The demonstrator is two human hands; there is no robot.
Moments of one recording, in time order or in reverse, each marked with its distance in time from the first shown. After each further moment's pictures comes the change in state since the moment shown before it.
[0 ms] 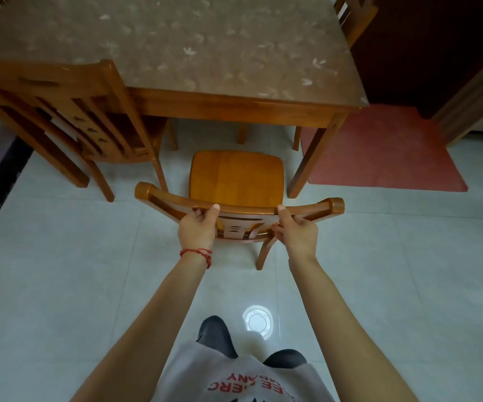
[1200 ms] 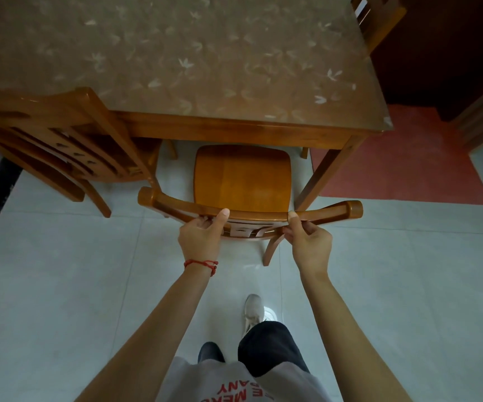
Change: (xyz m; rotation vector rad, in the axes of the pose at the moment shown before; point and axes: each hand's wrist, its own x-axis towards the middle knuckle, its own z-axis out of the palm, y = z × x) left_hand 0.118 0.046 0.069 0.062 0.088 0.147; right_hand 0.127 -0.049 0.044 -0.074 0.052 -0.188
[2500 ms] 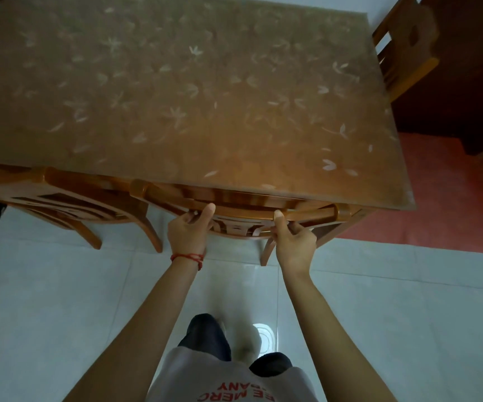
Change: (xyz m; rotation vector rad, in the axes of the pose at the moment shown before) left_hand 0.199 0.086 0.103 -0.211 0.000 -0.133; right_hand 0.202 -0.086 0.099 -0.044 -0.029 0.021
